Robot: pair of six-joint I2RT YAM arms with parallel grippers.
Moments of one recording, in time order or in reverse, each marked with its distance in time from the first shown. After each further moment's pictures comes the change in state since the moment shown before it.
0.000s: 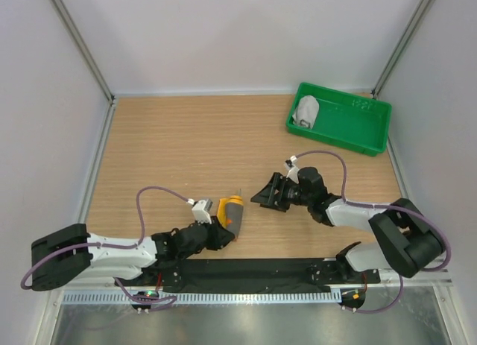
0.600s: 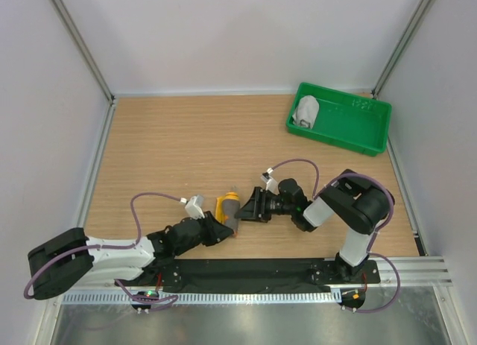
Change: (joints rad) left arm 0.139 0.005 -0.055 0.122 0.137 -0.166; right arm 0.167 0.438 -0.054 0.583 -0.084 0.097
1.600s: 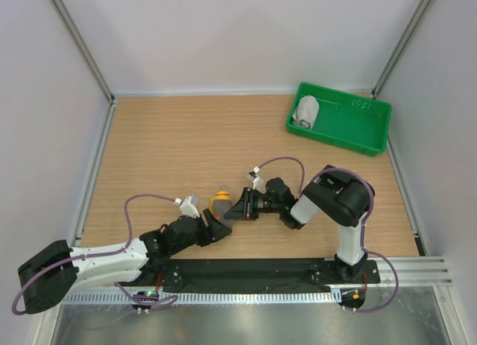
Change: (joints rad) left arm 0.062 -0.168 0.005 -0.253 0.036 -0.027; right arm 0.089 0.179 0.138 0.125 0.011 0.031
